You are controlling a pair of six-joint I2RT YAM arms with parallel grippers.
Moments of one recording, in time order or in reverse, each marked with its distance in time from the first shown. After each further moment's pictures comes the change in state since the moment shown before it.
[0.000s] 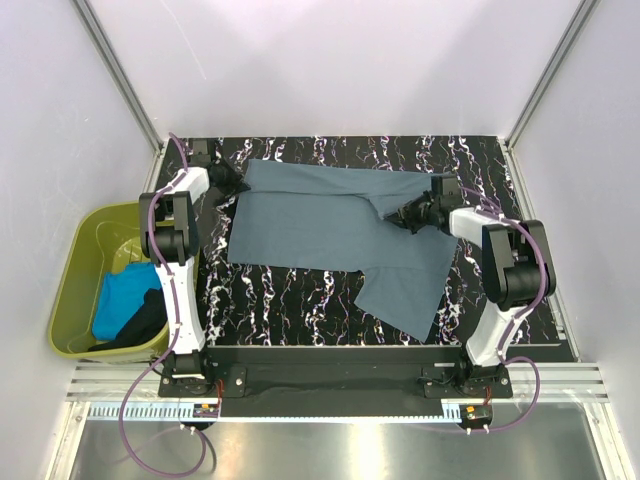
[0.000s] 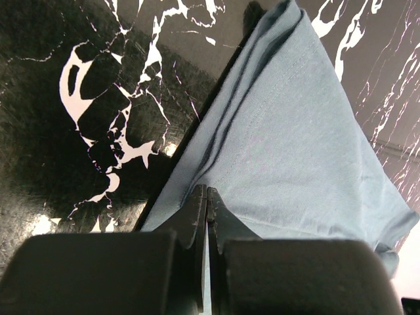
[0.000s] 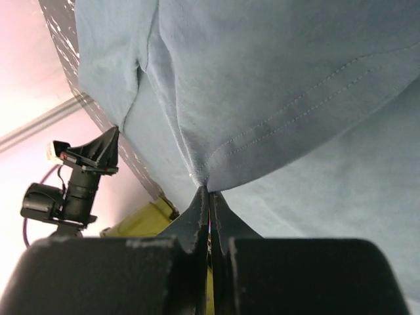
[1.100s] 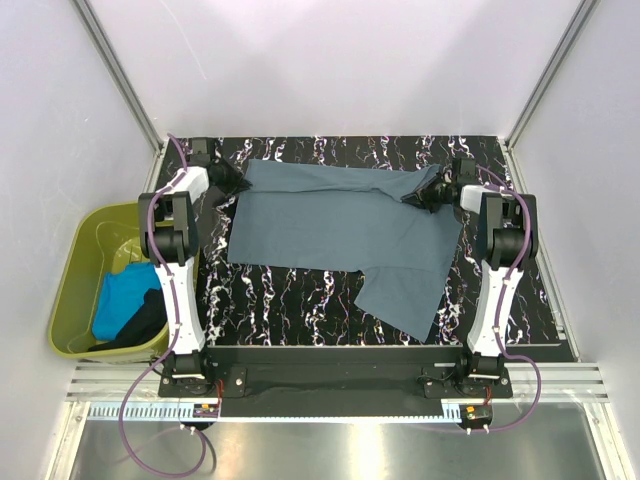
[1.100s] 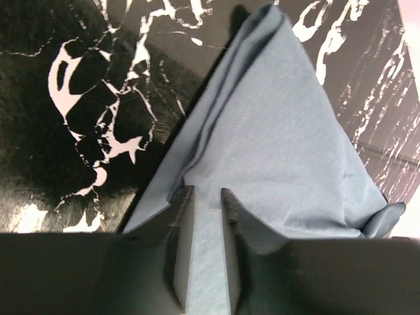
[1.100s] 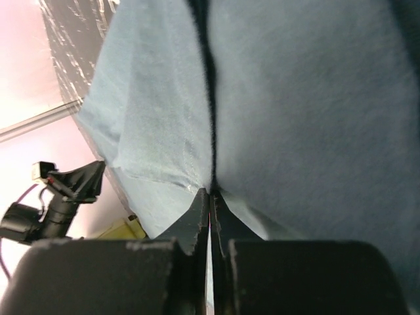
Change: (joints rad) left arm 0.000 -0.013 -0.001 0.004 0.012 -0.045; right arm -0.165 0.412 0.413 -0.029 -0.169 -0.294
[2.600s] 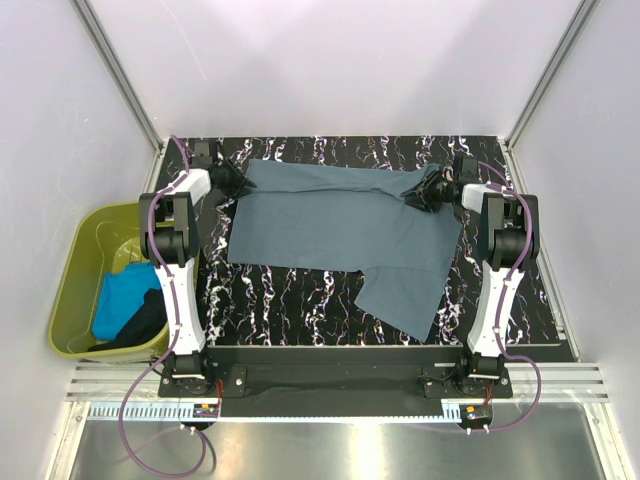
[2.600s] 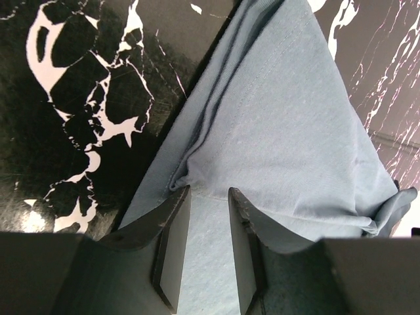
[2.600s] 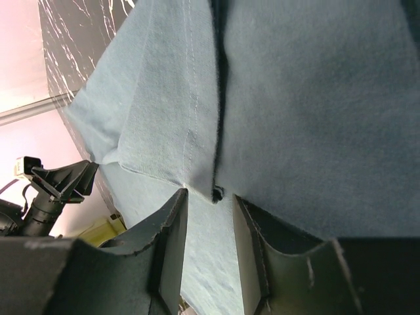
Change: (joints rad) left arm -0.012 -0.017 -0.050 0.017 0.011 0.025; right arm -0.005 -0.016 0.005 -0.014 0.009 -0.079
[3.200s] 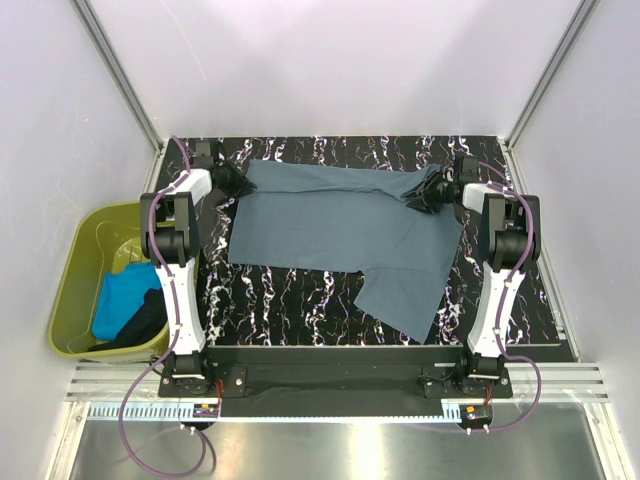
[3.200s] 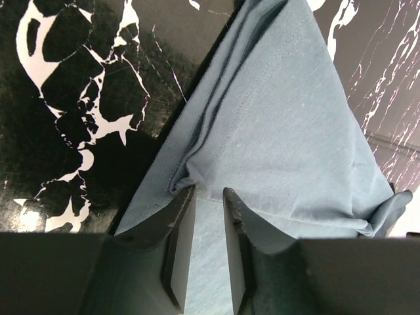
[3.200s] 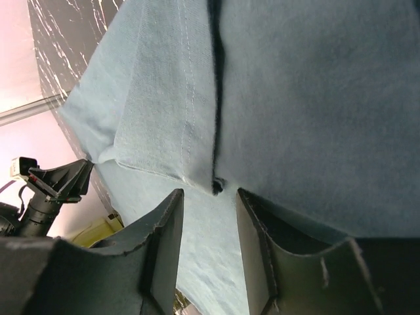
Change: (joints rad) left arm -0.006 0.003 0.001 0.000 0.000 -0.019; right arm 0.000 -0.022 -0.008 -0.045 0.019 -0.006
